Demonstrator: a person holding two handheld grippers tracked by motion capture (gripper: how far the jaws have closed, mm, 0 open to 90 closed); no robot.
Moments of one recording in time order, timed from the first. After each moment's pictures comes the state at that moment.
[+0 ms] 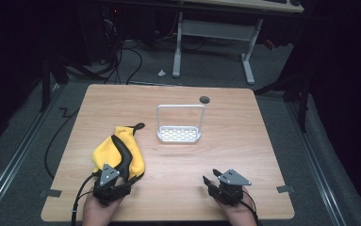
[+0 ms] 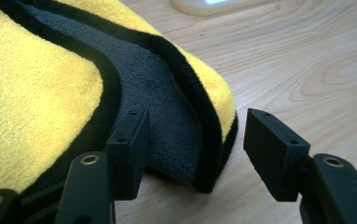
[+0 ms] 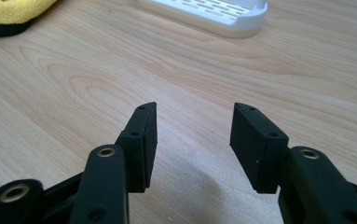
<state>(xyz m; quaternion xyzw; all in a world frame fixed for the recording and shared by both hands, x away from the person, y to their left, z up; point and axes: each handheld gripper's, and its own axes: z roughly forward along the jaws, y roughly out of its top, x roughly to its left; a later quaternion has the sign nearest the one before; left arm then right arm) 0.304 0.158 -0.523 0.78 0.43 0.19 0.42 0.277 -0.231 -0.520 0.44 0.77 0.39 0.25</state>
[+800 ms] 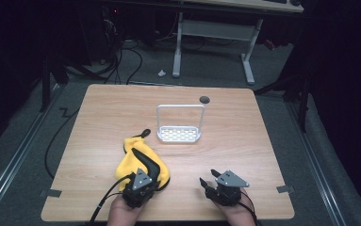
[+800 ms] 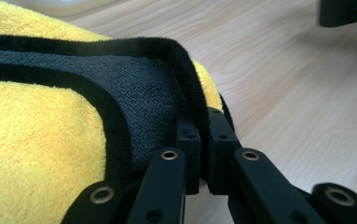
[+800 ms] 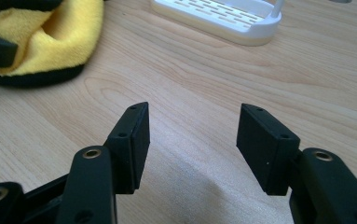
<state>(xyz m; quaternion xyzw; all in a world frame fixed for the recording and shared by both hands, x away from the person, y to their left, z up) 0.294 0.073 -0.526 0.83 0.34 0.12 0.43 0.275 -0.225 -0.520 0.42 0.77 0.40 0.25</state>
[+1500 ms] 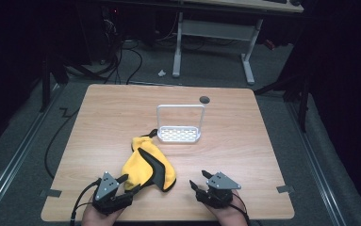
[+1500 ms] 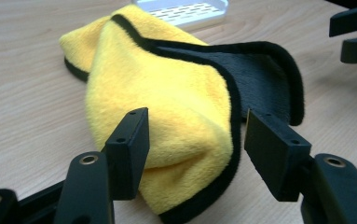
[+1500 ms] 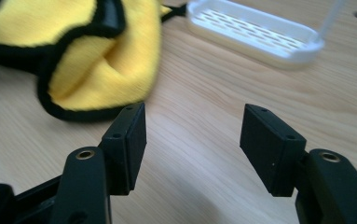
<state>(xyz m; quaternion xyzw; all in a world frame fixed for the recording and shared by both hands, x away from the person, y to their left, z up) 0.274 0.156 -0.512 0.77 0.39 0.17 0.48 0.269 -0.195 -0.512 0.39 0.78 0.43 0.24</state>
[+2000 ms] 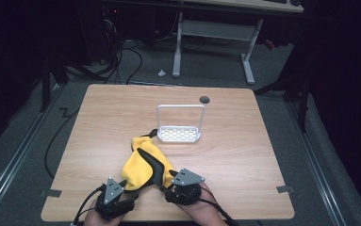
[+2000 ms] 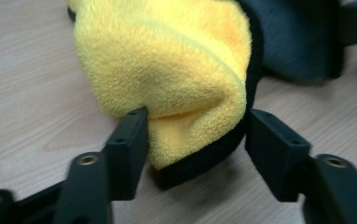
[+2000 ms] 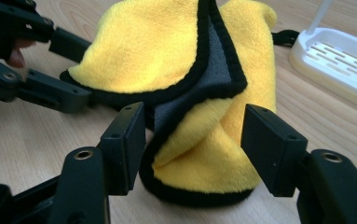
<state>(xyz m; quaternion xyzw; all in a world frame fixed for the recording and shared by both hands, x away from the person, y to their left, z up) 0.265 0.147 -0.533 0.79 0.41 0.19 0.41 0.287 -0.111 -0.509 0.31 0.82 0.44 0.19</state>
